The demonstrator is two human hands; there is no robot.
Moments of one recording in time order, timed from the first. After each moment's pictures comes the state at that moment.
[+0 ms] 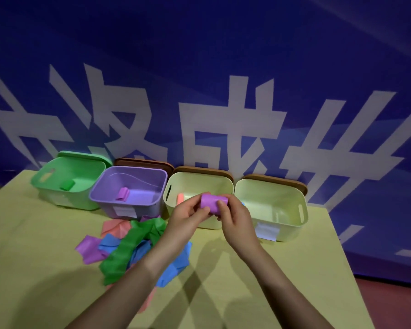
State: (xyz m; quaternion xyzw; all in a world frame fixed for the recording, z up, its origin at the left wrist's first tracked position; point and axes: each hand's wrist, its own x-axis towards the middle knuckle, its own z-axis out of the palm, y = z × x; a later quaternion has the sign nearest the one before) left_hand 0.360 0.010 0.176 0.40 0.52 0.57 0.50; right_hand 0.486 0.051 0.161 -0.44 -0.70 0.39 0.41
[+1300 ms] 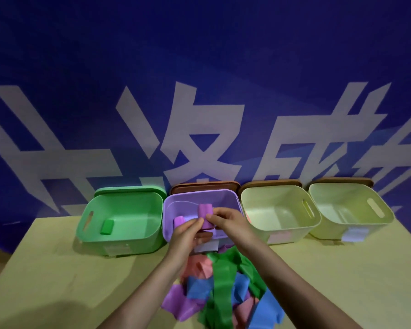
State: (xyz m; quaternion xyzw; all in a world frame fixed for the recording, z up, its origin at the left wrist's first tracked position) left_hand 0.036 0.044 0.121 0.26 0.52 0.52 0.62; right_hand 0.163 0.087 0.126 -0.52 -0.56 0.55 0.33
